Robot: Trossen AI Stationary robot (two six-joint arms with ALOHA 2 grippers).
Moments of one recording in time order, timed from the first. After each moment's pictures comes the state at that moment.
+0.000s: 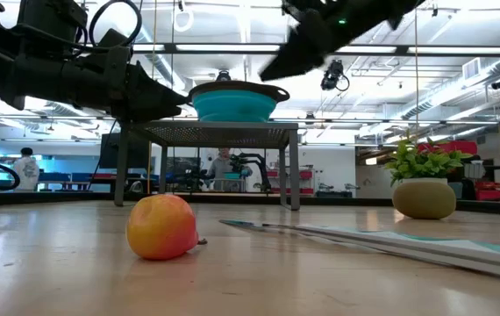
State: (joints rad) left arm -0.04 1.28 0.13 1.11 -0.42 -0.08; right arm -0.05 1.49 1.05 -0.12 0.13 -0.24
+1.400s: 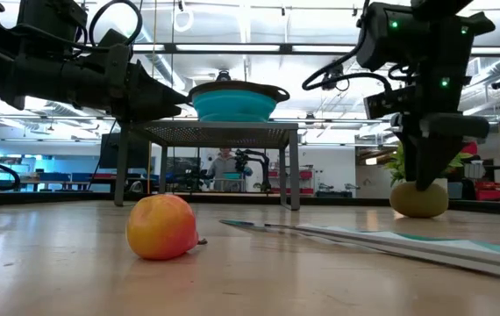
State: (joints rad) left arm -0.04 1.28 0.13 1.12 -0.43 -0.09; right arm 0.10 1.47 0.83 -0.85 0.29 0.29
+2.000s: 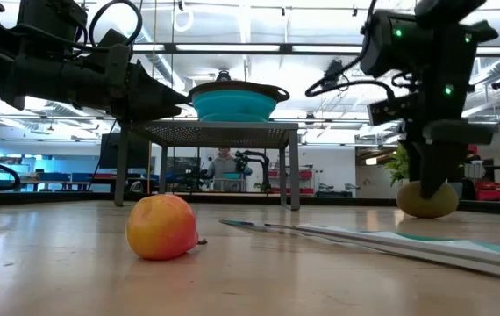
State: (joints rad) left arm -0.04 1.28 0.13 1.11 -0.43 -0.09; right arm 0.09 1.47 0.77 -0.78 0.26 0.33
